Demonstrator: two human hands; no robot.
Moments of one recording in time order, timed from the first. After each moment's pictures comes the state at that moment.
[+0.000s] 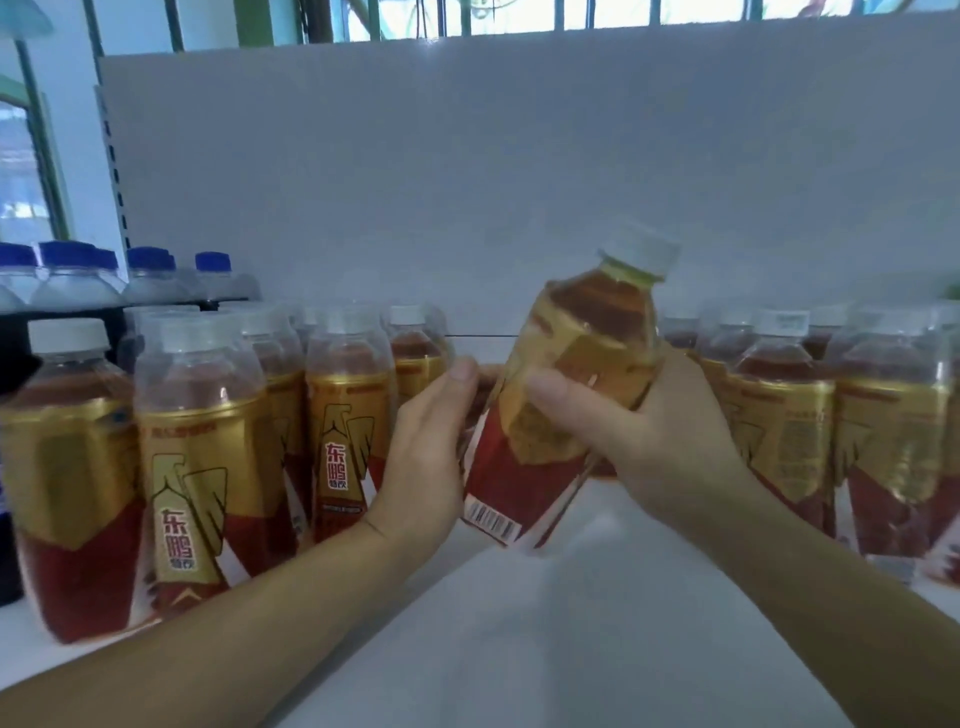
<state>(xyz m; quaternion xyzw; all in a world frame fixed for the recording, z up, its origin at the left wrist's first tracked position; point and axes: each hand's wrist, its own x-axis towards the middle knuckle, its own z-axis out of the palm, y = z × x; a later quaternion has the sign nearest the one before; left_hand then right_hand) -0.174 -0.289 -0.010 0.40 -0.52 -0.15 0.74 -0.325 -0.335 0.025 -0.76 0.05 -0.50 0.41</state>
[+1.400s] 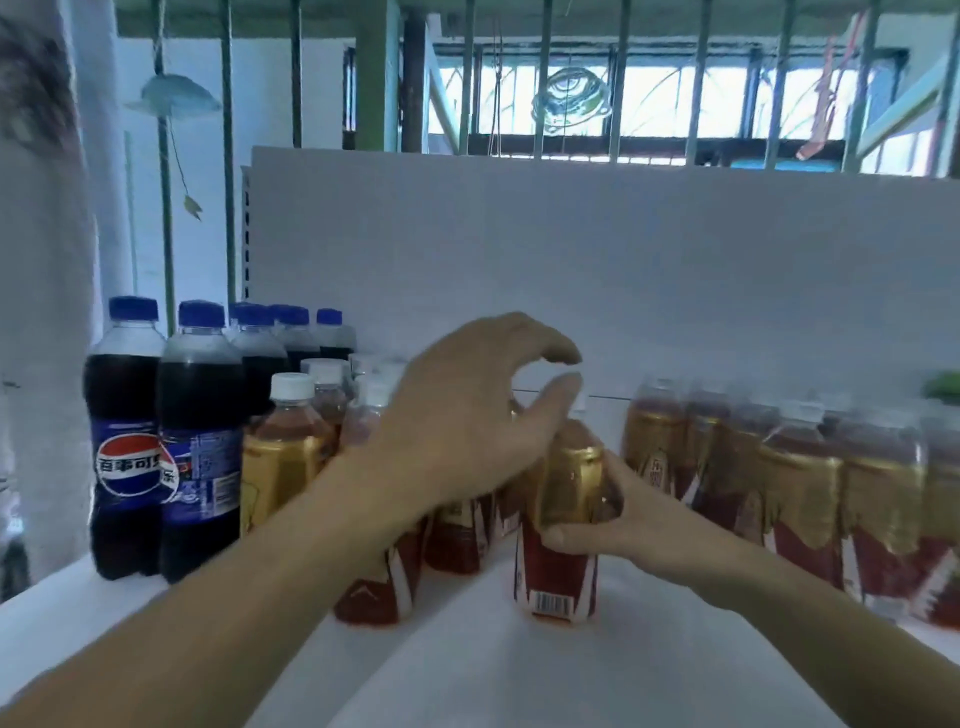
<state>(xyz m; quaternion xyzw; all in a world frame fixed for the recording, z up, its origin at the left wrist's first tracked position) -0.152 -0.171 0.087 0.58 -0.67 0.25 0.38 -0.296 -0.318 0.015 -0.84 0.24 -0.21 0.44</state>
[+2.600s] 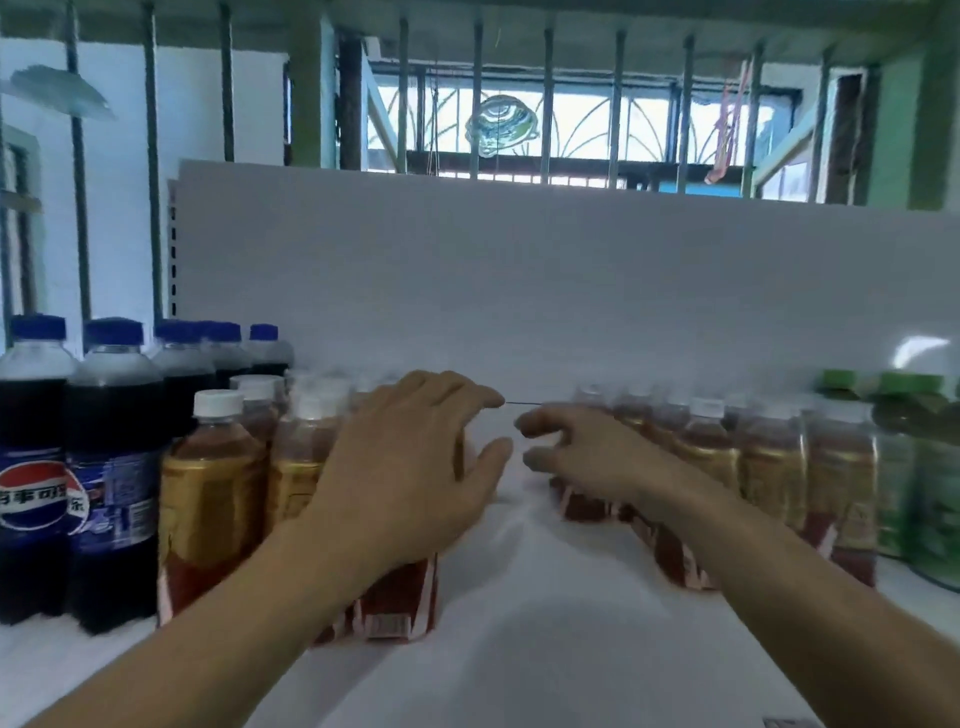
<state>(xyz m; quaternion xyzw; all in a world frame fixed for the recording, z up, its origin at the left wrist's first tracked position) -0.162 -0.172 0.055 0.63 -0.63 0.32 0.33 -0.305 -0.309 0.068 -0.88 0.31 -0.27 0.23</state>
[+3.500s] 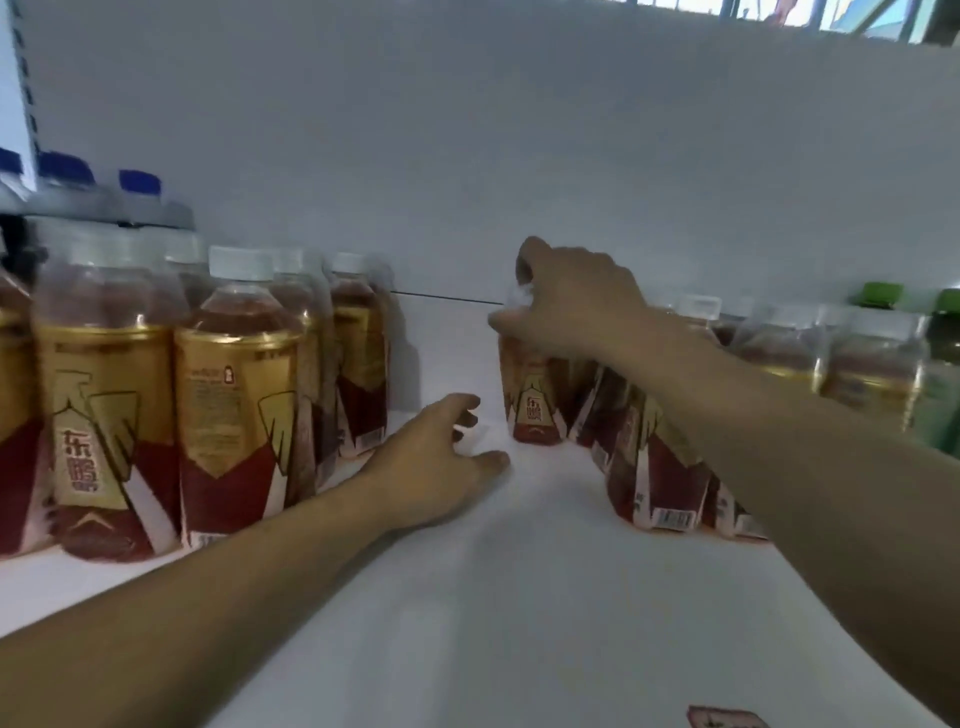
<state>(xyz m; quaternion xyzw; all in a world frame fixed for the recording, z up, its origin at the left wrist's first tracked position) -0.183 -0.319 -0.042 0.71 -0.57 -0.12 0.40 -0.302 -0.409 0.080 -0.89 0.34 -0.27 -0.12</state>
